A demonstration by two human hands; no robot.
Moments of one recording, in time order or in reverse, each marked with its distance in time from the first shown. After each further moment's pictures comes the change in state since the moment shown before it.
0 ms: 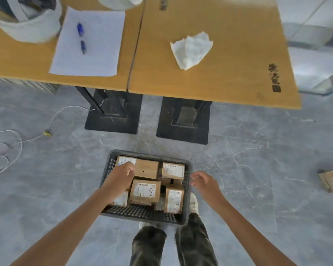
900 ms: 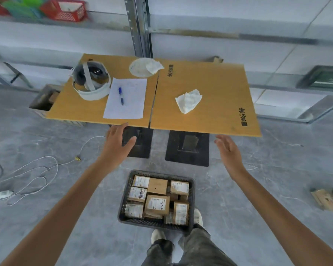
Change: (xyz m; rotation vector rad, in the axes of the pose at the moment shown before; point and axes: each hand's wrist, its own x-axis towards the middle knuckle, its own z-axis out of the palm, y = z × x) left_hand -0.164 0.125 -0.244 -0.128 0.443 0.208; right_hand -0.129 -0.186 -0.129 0.166 0.366 -0.335
